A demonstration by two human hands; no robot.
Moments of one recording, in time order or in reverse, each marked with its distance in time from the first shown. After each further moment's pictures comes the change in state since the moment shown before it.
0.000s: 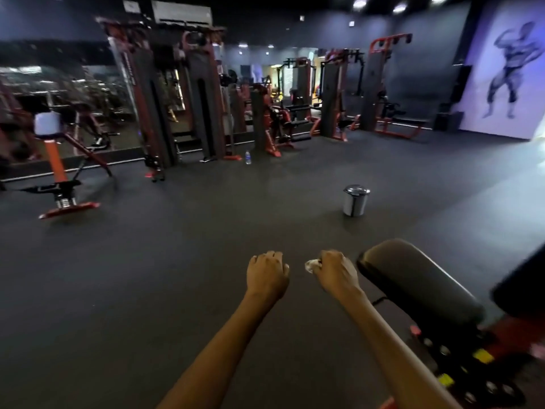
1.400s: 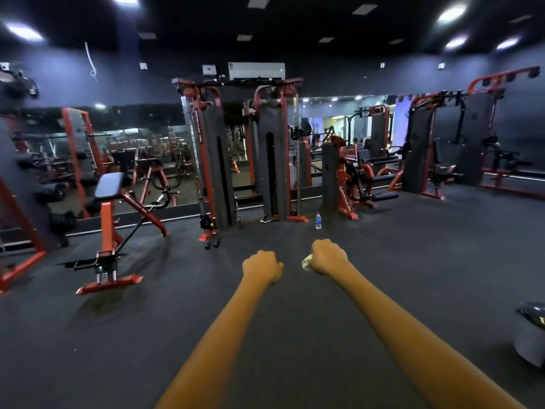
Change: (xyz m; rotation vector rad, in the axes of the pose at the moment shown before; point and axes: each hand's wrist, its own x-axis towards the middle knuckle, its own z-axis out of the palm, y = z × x) left_hand 0.954 -0.608 -0.051 0.128 -0.076 -0.312; right_hand 1.031 -0.479 0.285 -0.044 -0.136 -0.252
